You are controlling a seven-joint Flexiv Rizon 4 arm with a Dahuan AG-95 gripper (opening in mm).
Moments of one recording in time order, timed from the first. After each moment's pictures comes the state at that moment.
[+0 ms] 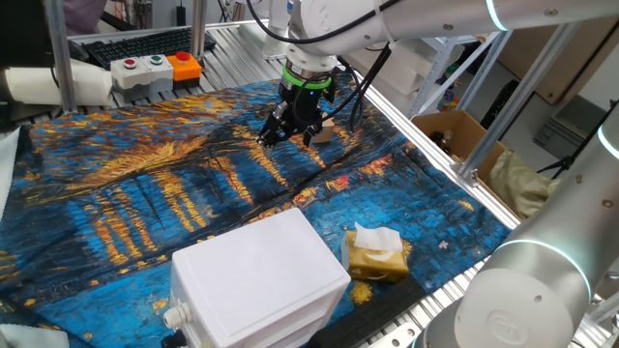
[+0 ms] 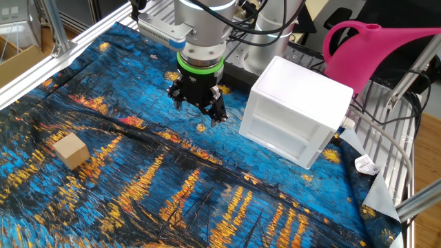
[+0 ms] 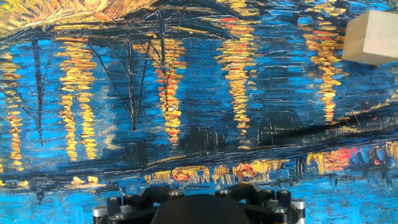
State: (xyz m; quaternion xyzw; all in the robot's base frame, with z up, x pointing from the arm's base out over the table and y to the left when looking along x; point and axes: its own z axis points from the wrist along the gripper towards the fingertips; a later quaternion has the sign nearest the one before) arm 0.500 0.000 0.170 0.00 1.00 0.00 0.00
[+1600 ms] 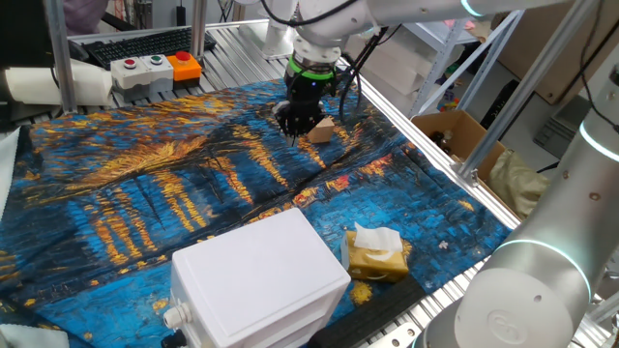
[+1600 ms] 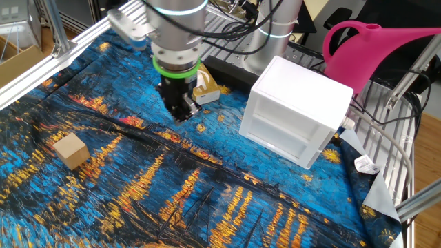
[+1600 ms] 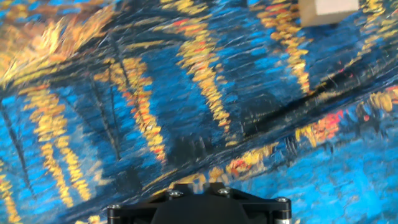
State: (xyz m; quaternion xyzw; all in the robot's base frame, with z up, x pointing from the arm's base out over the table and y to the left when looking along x) arm 0.535 -0.037 0.160 0.11 0.99 0.01 0.00
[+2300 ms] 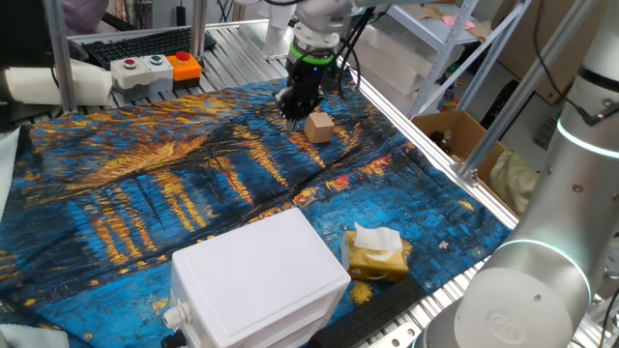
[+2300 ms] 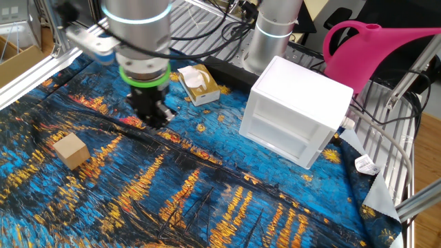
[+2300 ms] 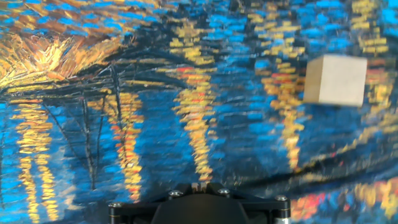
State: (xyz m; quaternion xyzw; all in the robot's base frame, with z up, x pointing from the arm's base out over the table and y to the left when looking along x) arm 0.585 -0.076 0.159 0.02 1.00 0.01 0.00
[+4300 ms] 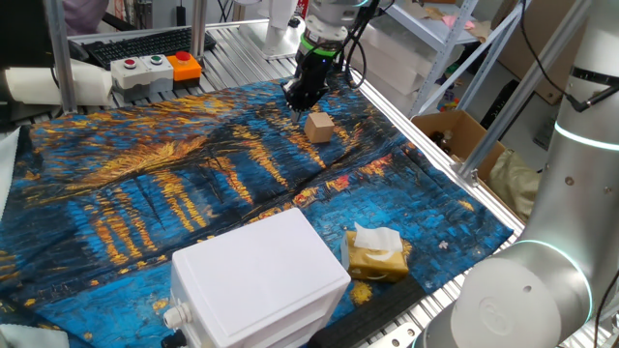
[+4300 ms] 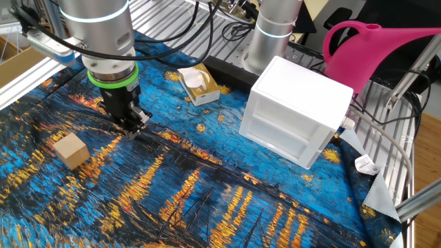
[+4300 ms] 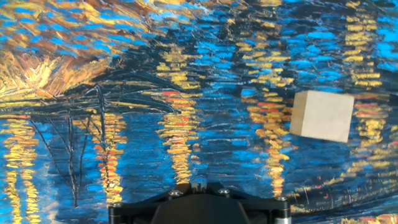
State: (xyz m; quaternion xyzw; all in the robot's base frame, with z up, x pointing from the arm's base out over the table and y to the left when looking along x) arm 0.613 -0.106 0.151 0.01 1.00 0.03 -0.01
